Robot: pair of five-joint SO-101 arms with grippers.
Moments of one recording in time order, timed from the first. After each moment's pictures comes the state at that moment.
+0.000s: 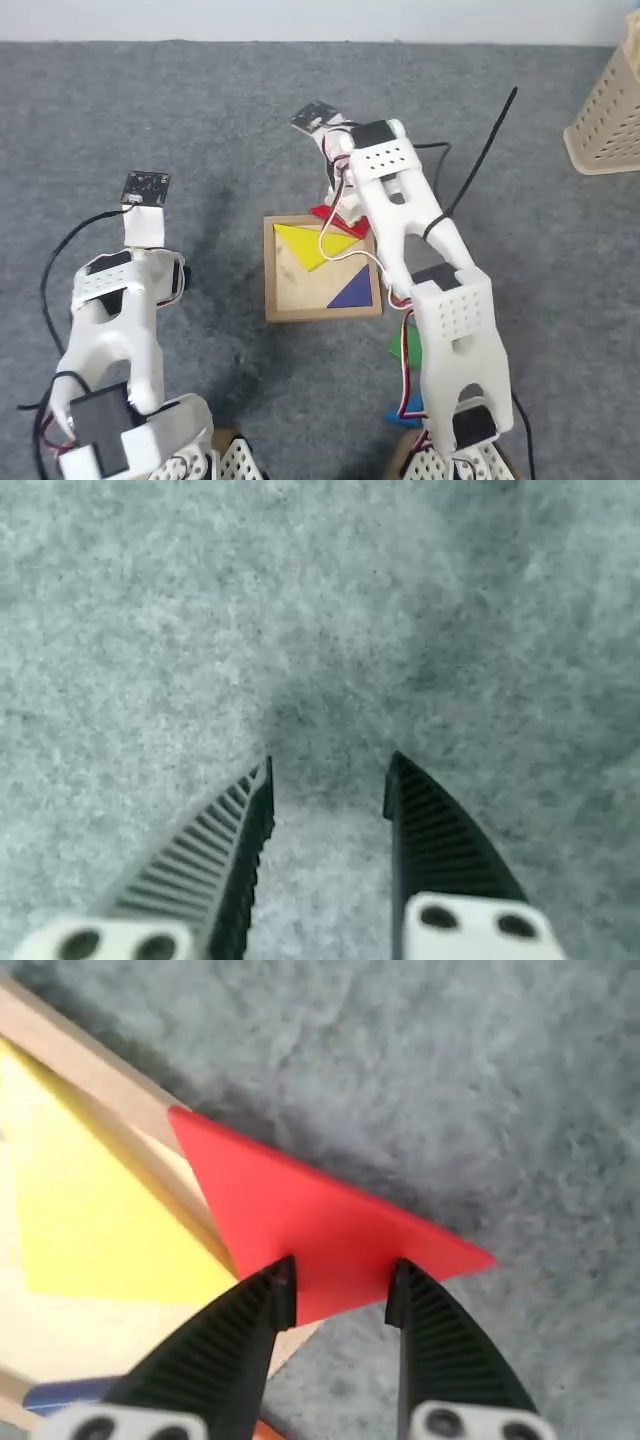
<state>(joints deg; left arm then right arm) -26.3 -11.9 56.3 40.7 -17.4 -24.0 43.6 -34.4 83.1 23.6</state>
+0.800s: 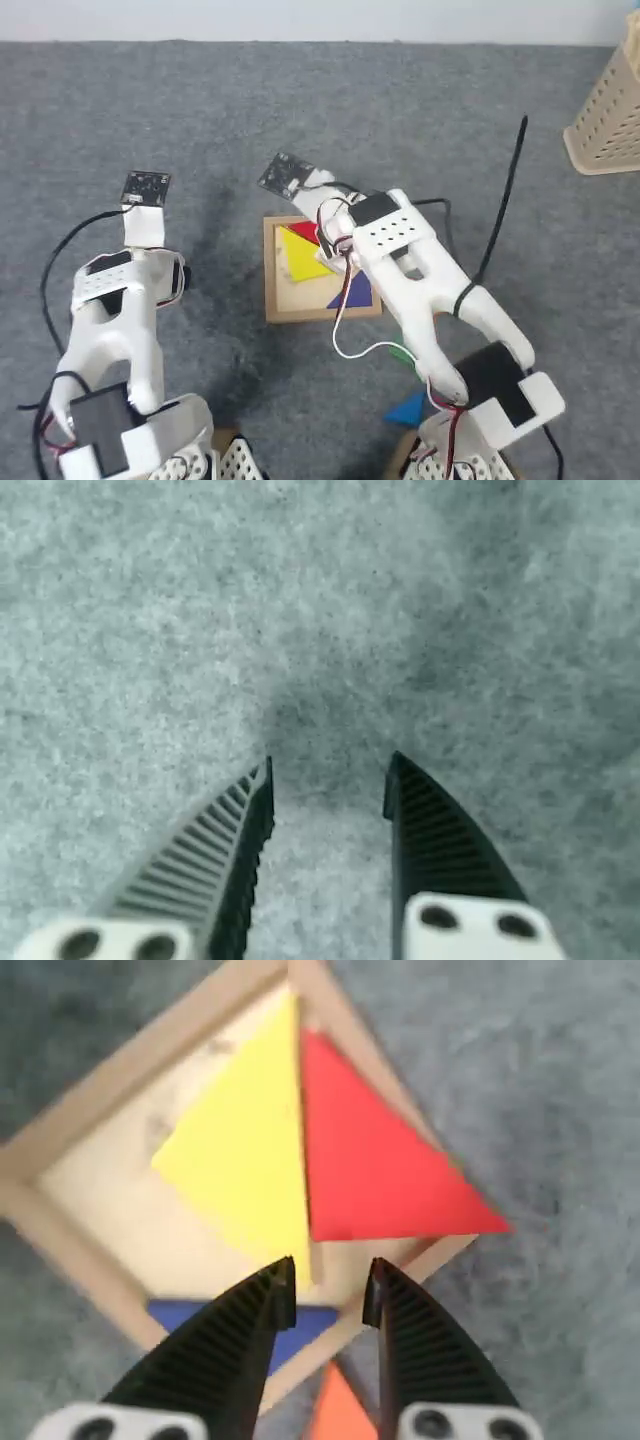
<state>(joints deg) -26.3 -11.9 56.3 40.7 -17.4 -31.6 1.1 20.7 56.4 25.5</state>
